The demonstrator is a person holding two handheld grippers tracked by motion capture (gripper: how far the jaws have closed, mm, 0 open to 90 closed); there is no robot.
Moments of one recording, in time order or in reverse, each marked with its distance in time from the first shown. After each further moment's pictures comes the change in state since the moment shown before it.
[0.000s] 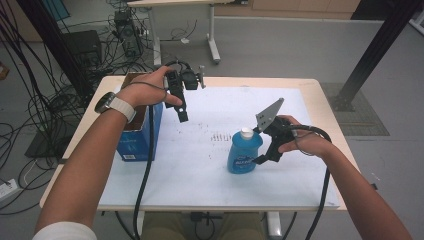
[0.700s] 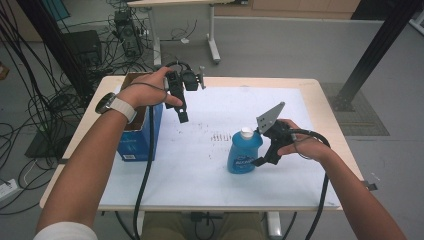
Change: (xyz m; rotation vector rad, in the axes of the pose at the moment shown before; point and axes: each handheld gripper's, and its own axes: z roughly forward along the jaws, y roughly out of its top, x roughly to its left) left arm 0.000 0.001 0.002 0.000 -0.003 0.001; right arm 0.000 -0.011 0.010 -0.043 -0.001 0.021
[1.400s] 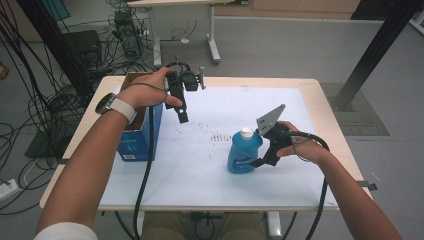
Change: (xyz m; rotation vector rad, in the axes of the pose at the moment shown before) left arm 0.000 0.000 0.001 0.003 -0.001 0.001; right arm 0.000 -0.006 0.006 -0.037 0.004 0.004
